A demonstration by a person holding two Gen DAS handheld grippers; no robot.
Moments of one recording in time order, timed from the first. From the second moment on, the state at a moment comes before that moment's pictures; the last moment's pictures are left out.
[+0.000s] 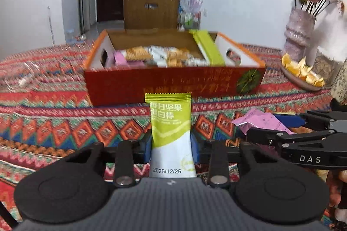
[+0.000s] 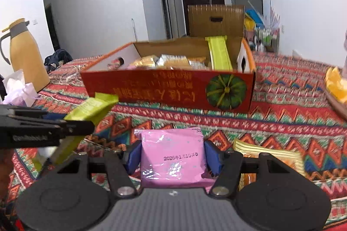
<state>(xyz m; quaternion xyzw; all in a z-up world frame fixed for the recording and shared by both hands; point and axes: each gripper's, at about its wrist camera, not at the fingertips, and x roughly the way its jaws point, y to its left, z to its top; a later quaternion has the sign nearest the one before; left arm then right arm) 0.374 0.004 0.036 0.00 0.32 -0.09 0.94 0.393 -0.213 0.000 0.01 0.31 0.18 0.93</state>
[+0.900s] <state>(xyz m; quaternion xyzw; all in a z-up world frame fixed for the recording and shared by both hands) 0.208 0.019 0.090 -0.03 0.25 -0.11 0.96 0.222 -0.222 0.062 0.01 0.24 0.18 0.95</state>
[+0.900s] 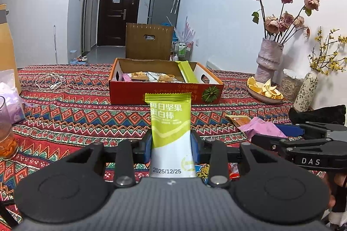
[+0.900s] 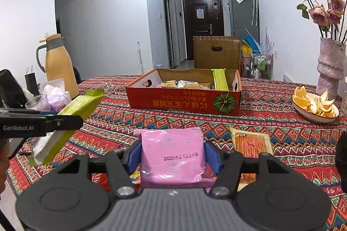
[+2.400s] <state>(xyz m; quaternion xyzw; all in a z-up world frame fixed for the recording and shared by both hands) 0.591 0.043 0.041 -0.08 0.31 -0.06 0.94 0.575 -0.226 0.020 0.01 0.29 0.13 0.95</state>
